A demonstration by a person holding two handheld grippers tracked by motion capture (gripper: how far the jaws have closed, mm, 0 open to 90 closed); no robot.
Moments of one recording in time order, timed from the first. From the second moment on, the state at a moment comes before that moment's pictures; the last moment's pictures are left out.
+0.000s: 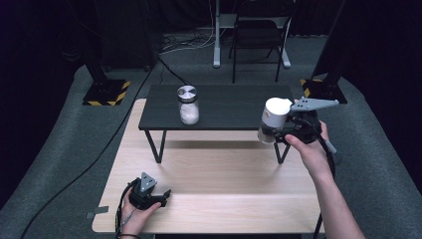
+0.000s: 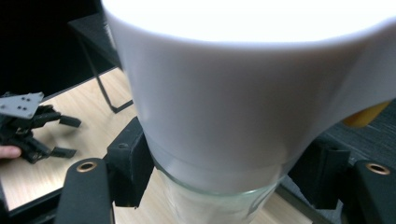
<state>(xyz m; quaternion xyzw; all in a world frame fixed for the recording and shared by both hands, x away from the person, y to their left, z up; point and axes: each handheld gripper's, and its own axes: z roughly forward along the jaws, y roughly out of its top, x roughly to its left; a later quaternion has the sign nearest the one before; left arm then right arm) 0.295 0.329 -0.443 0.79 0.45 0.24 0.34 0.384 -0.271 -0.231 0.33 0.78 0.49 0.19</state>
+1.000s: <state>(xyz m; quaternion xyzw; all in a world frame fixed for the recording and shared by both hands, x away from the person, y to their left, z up) 0.295 0.330 -0.443 0.79 0.45 0.24 0.34 0.425 -0.244 -0.234 0.38 0.75 0.48 0.24</state>
